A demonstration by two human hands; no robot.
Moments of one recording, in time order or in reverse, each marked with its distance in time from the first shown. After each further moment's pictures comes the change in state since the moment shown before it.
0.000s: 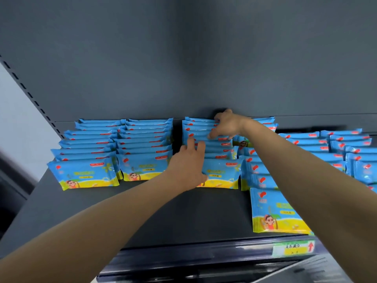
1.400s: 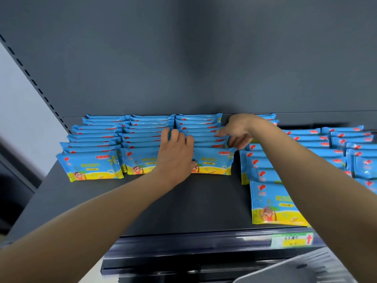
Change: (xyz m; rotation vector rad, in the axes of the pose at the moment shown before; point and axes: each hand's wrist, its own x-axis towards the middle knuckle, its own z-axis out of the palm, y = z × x) left_hand -0.016 -0.020 0.000 0.387 0.280 -0.044; right_hand -0.046 -0.005 -0.002 0.241 -0.202 0.254
